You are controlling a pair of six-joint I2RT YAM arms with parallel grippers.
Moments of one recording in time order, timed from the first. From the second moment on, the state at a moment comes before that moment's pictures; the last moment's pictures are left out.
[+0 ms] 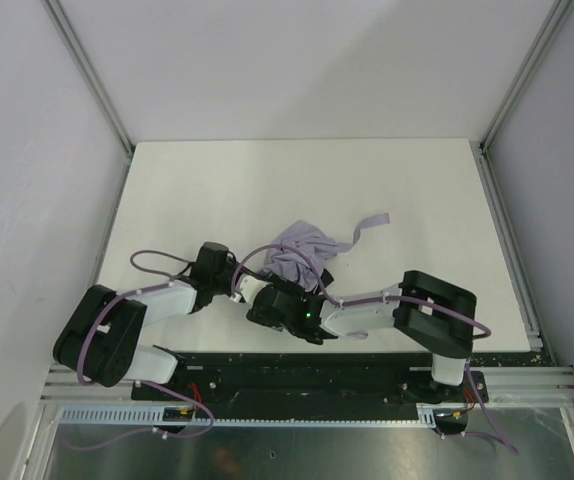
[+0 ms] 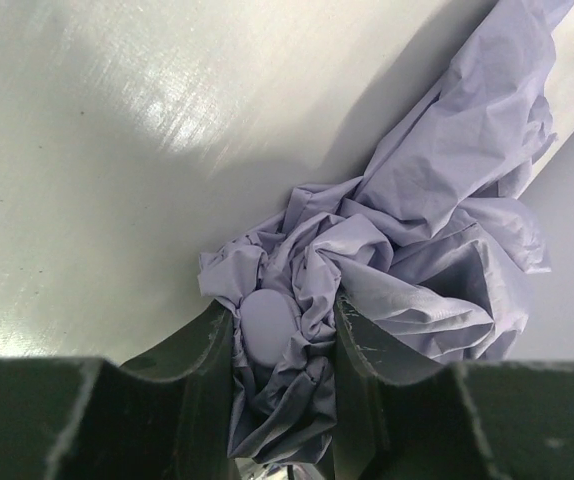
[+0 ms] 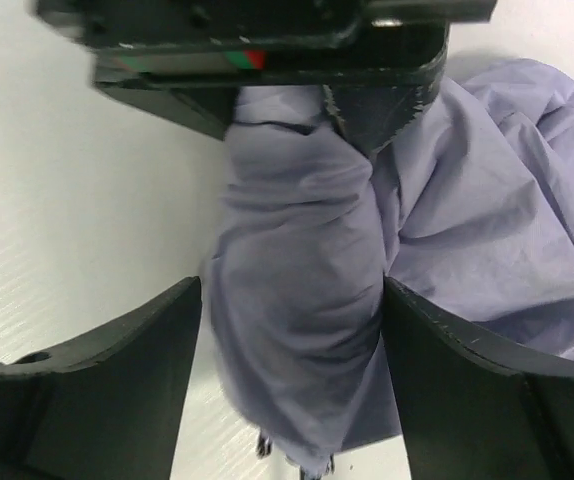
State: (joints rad) left arm -0.41 1.38 0.42 0.09 0.23 -1.39; right arm 1.27 1.80 1.00 0.03 0.44 -0.14
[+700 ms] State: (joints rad) left arm -0.34 1.34 0.48 -0.05 0.21 -1.28; right arm 1.07 1.85 0.91 0.29 0.05 0.07
